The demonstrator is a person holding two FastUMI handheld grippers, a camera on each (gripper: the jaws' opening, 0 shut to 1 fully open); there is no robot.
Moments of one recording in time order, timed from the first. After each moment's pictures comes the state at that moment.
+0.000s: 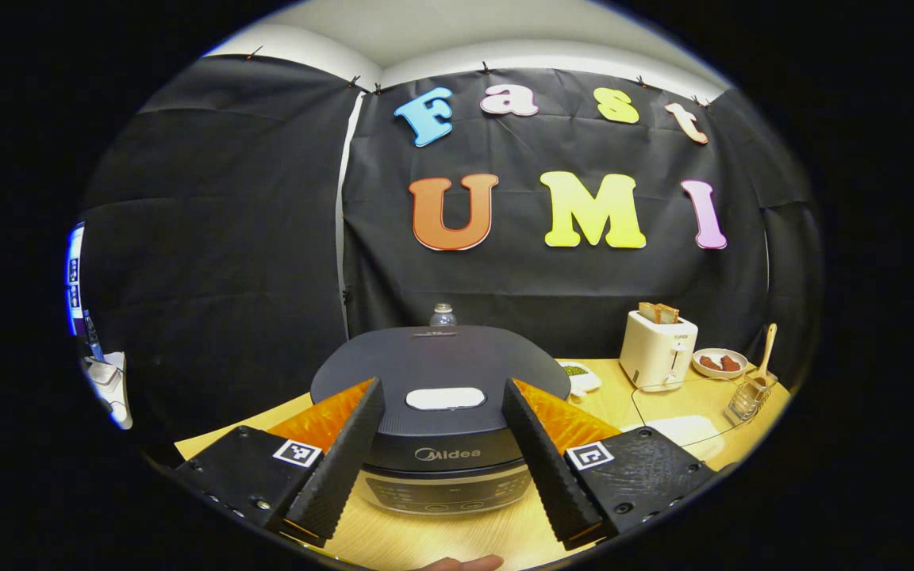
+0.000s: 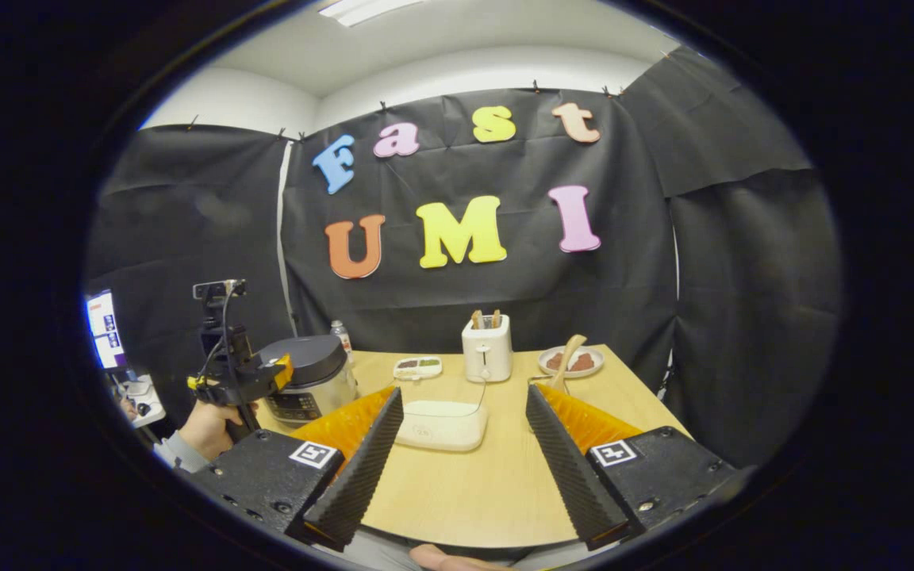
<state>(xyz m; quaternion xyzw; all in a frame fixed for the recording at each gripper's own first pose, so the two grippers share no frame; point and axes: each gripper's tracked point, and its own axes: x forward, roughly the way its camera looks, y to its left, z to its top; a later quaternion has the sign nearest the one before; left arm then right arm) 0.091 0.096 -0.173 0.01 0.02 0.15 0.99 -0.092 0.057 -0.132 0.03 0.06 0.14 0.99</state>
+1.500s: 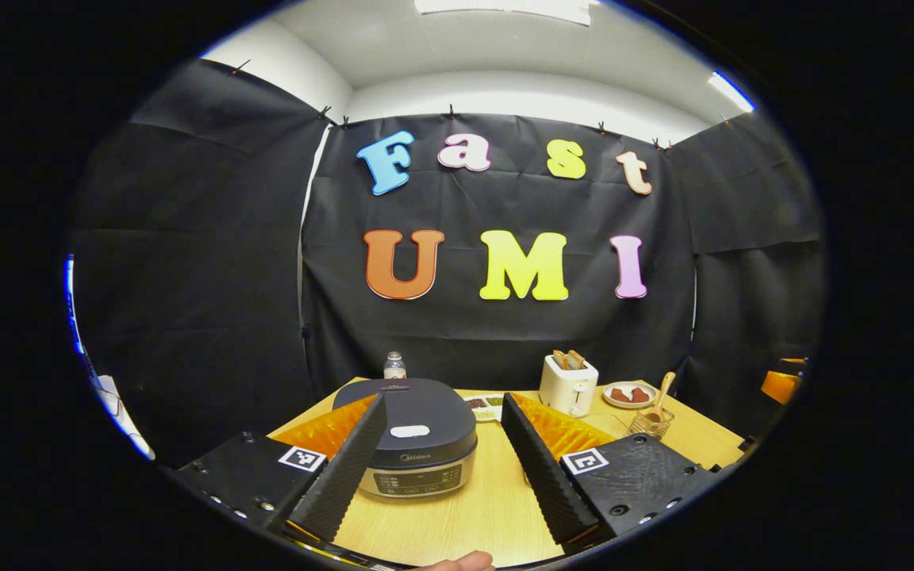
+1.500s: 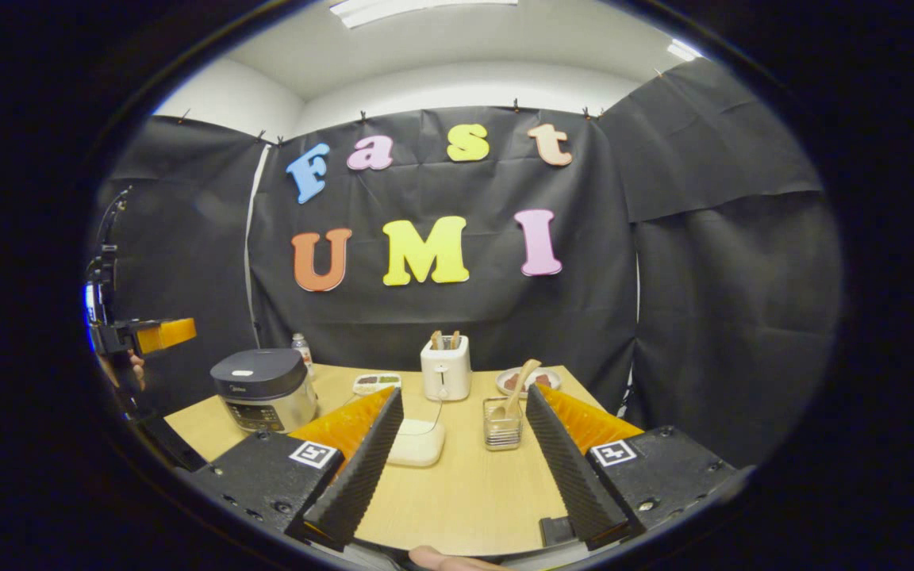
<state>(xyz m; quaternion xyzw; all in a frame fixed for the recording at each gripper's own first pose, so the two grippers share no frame) -0.049 0.029 -0.047 0.01 -0.01 0.03 1.00 -0.093 0.019 -0.098 0.01 0.02 0.07 1.00</state>
